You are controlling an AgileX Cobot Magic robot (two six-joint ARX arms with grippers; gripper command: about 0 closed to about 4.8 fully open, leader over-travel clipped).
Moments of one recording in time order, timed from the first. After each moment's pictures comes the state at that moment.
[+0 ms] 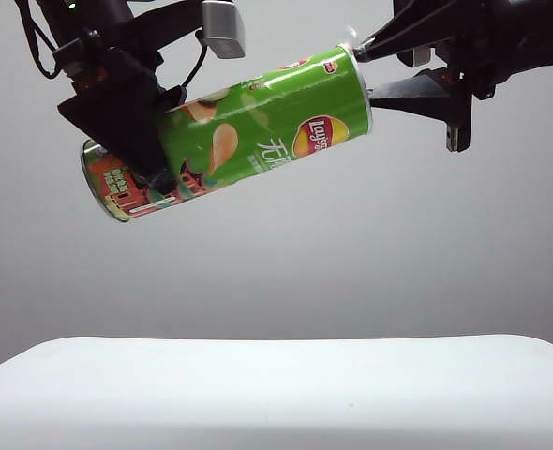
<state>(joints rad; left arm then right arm) -0.51 1.53 1.31 -0.91 0.31 1.06 0.24 1.44 0.99 -0.26 -1.20 0.19</state>
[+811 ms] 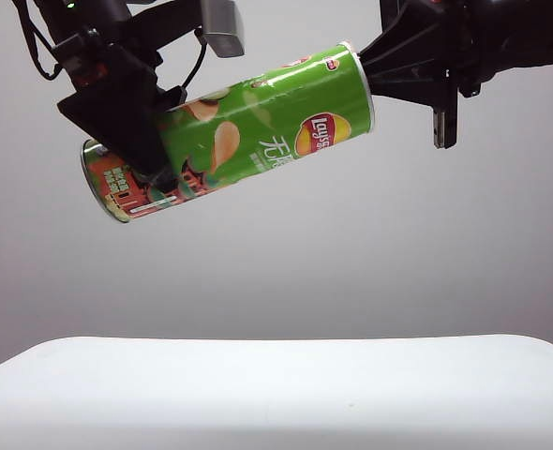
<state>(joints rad) -0.51 1.54 1.31 -0.92 0.35 1.05 0.28 1.44 0.99 -0.22 -1.15 0.19</state>
